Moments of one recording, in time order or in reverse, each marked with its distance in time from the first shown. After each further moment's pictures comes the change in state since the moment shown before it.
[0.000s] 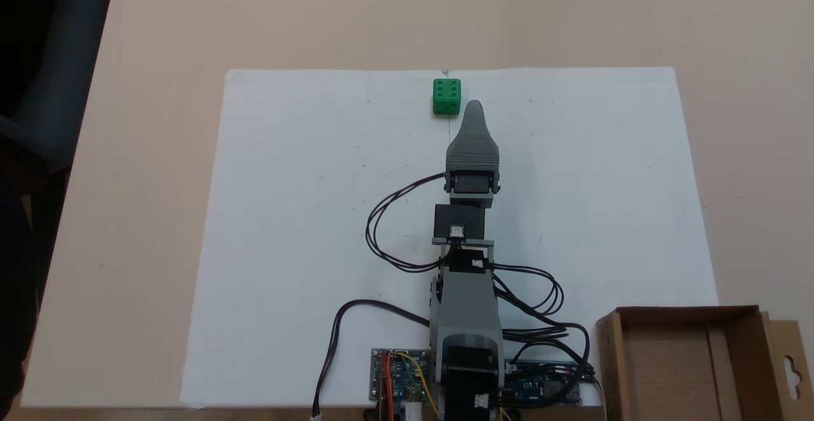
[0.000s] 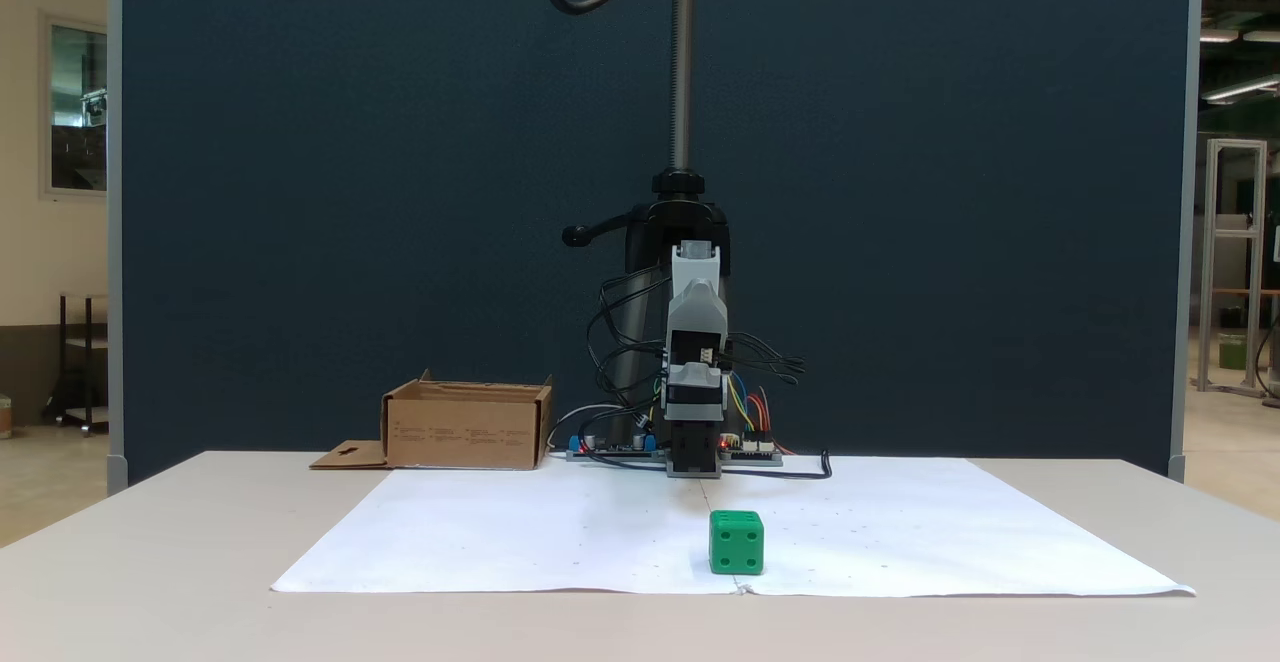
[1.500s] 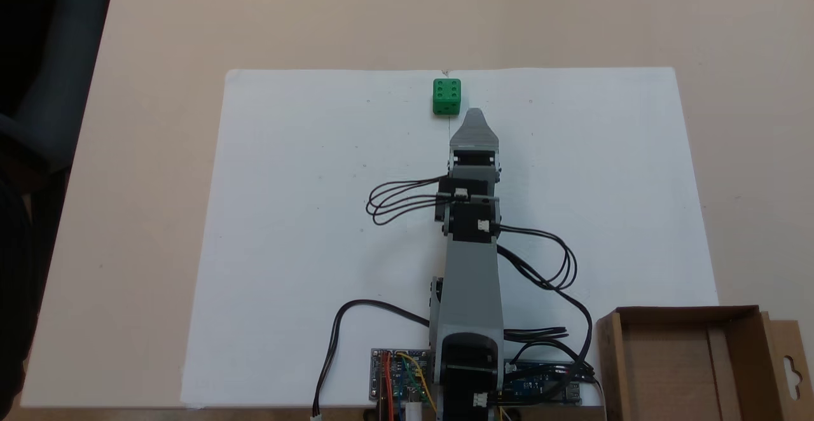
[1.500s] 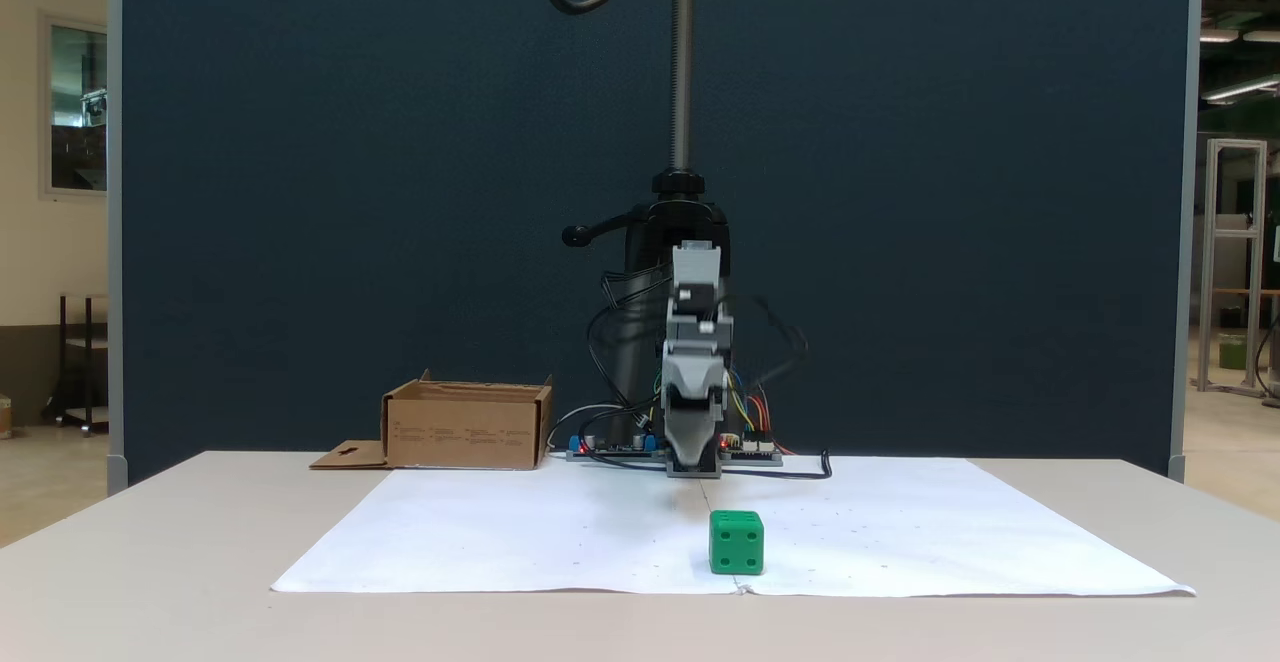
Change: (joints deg) arm 0.6 0.0 -28.1 75.8 0.0
